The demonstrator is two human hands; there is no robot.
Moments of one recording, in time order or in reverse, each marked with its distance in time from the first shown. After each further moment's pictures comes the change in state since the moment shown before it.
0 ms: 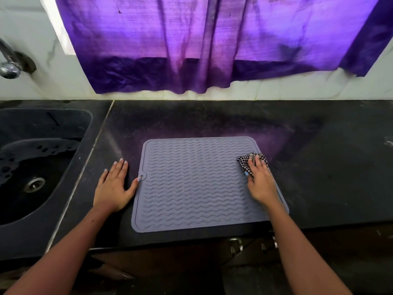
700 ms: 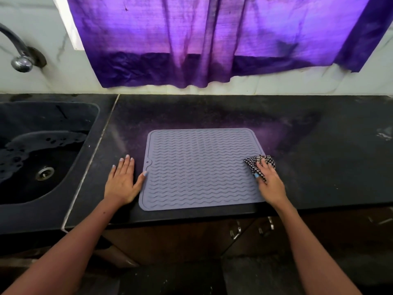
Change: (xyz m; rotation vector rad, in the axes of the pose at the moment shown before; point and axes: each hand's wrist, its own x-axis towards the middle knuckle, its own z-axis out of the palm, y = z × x) left_hand -0.033 0.009 -0.003 0.002 -0.104 -0.017; right_hand -0.053 0.023 -0.011 0.187 0.011 0.033
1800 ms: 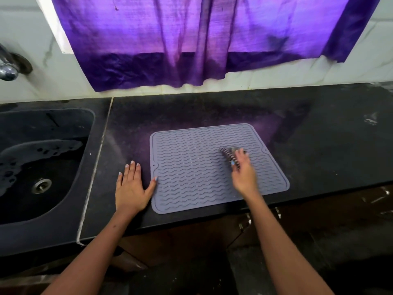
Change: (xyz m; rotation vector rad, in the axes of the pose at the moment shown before) left_hand -0.006 0.001 -0.003 -0.044 0.056 0.025; right_hand -0.027 -0.126 0.040 0.159 0.120 0.118
